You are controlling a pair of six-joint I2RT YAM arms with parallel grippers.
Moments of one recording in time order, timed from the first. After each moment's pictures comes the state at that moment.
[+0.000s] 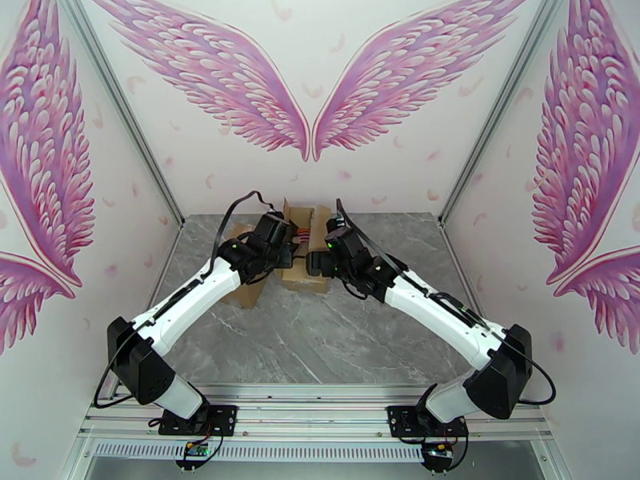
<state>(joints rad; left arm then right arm) -0.65 1.59 1.52 -0.75 -0.27 -0.52 0.77 1.49 1.44 -0.65 0.31 0.48</state>
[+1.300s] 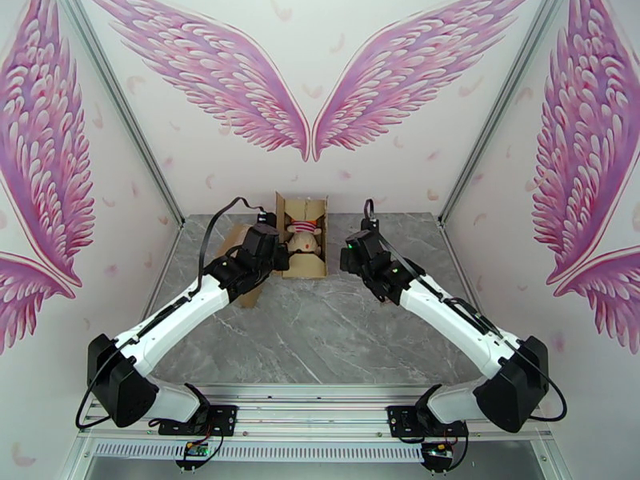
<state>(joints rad) -0.63 1.44 1.33 -0.49 -0.22 -0.51 0.57 1.40 1.26 -0.63 0.46 0.48</state>
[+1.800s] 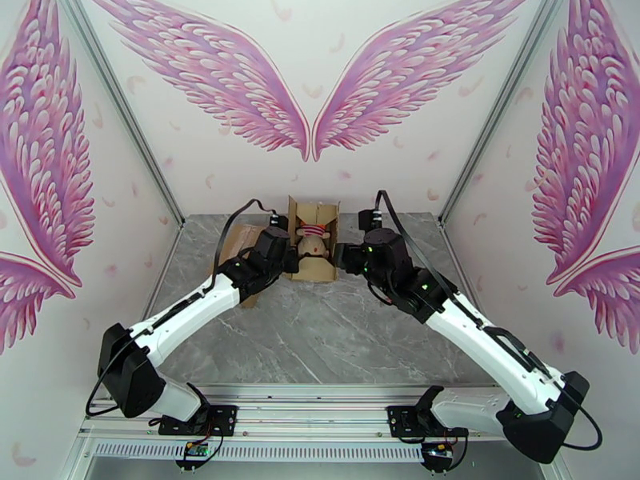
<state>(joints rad) -0.69 1.53 1.33 -0.43 -0.25 -0.51 0.71 1.25 1.34 -0.52 0.23 0.48</state>
